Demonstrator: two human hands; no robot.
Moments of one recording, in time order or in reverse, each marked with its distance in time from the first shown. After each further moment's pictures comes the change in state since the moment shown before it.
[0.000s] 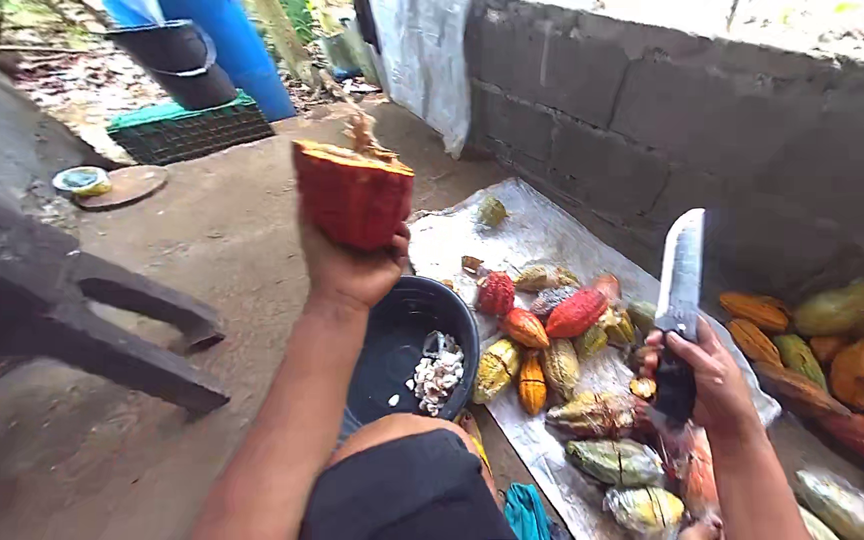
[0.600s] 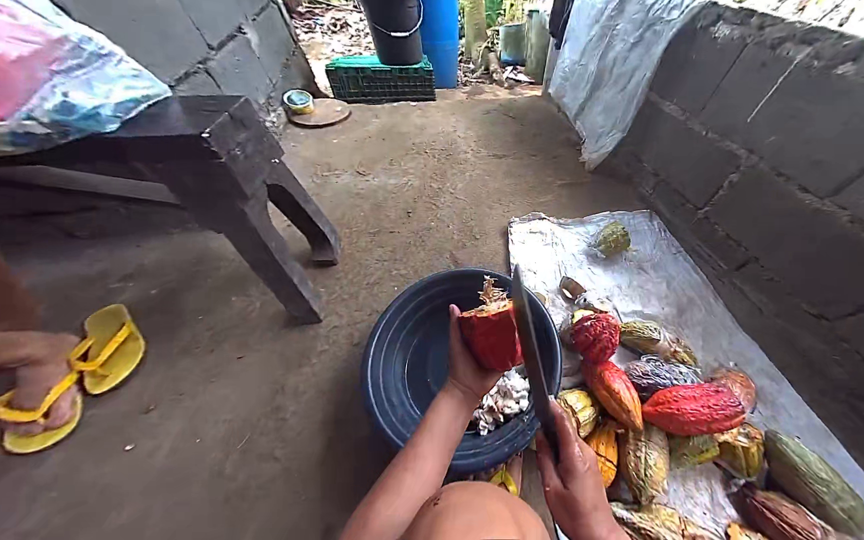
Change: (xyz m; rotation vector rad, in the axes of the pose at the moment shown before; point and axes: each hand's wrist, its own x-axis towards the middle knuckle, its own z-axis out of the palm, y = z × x) left_hand -0.013 -0.123 -0.155 -0.316 0.313 -0.057; right_hand -0.023 0.167 0.174 -0.774 -0.596 -0.586
